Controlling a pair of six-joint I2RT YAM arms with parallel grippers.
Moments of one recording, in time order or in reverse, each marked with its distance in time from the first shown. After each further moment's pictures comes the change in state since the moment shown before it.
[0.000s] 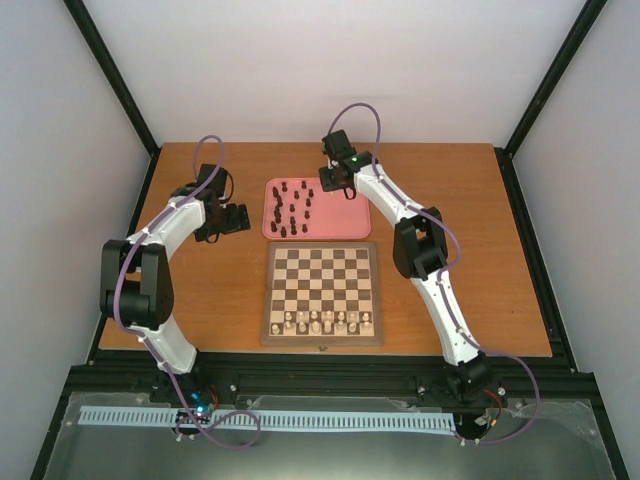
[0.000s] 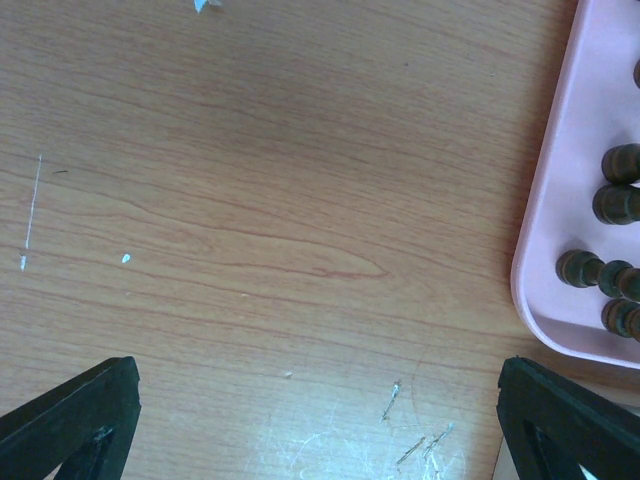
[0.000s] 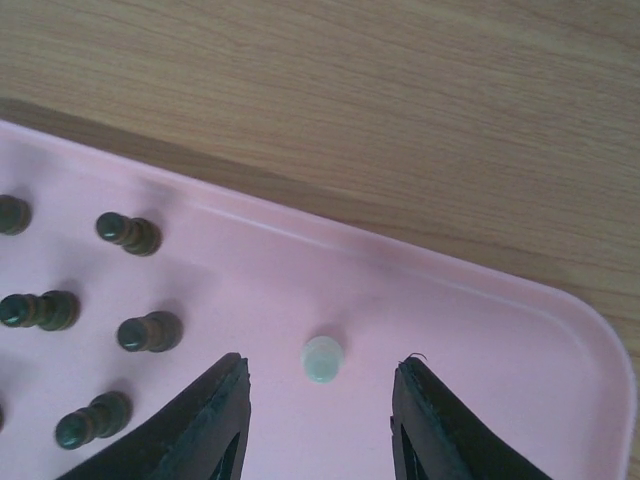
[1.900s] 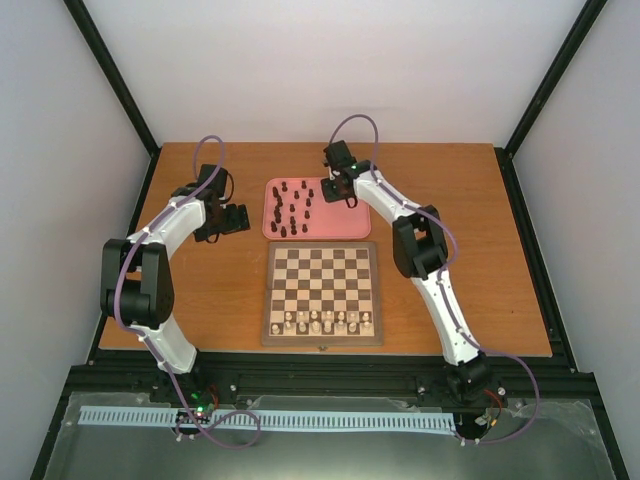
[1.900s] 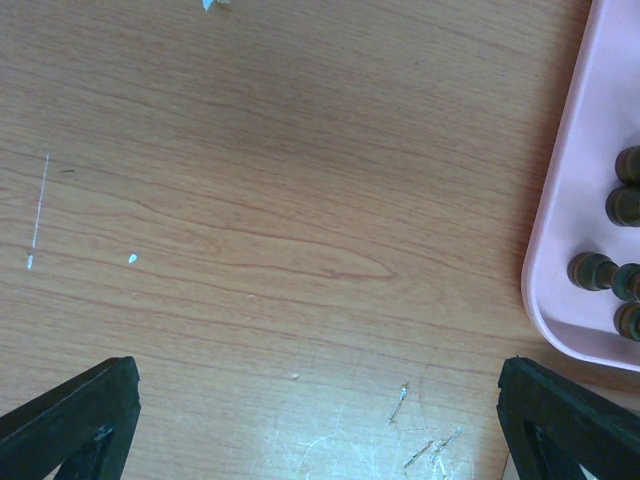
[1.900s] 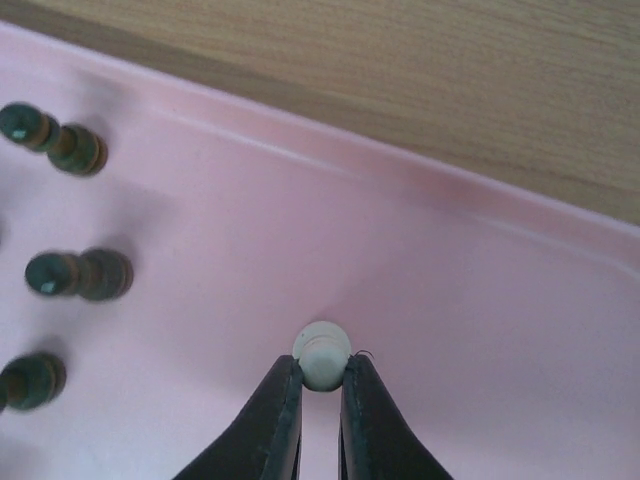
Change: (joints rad) left arm 0.000 0.005 0.000 -0.001 -0.012 0.000; right arm -0.007 0.027 -0.077 0.044 -0.043 -0.020
